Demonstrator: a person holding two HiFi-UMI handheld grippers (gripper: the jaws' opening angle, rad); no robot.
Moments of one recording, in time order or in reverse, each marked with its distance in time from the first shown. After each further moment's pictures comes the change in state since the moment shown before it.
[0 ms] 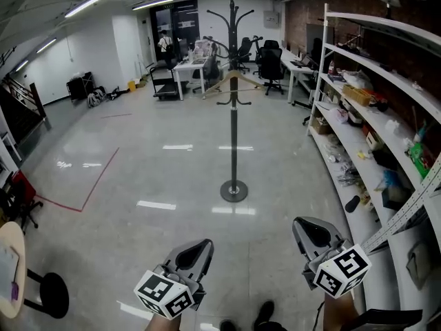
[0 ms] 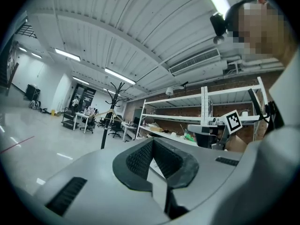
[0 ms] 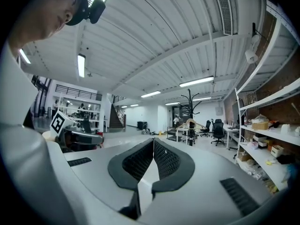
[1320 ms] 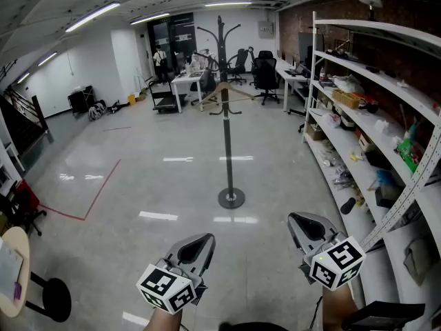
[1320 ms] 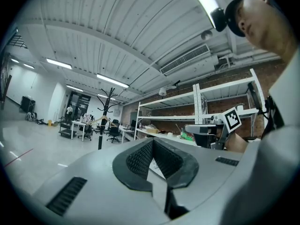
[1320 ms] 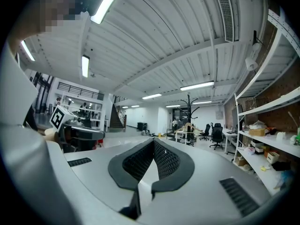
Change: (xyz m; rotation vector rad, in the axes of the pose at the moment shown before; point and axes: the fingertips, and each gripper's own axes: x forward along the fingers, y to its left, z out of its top) left arm 0.005 -0.069 0.021 0.099 -0.010 -0.018; right arm -0.055 -0.012 0.021 -0.042 -0.011 -0.005
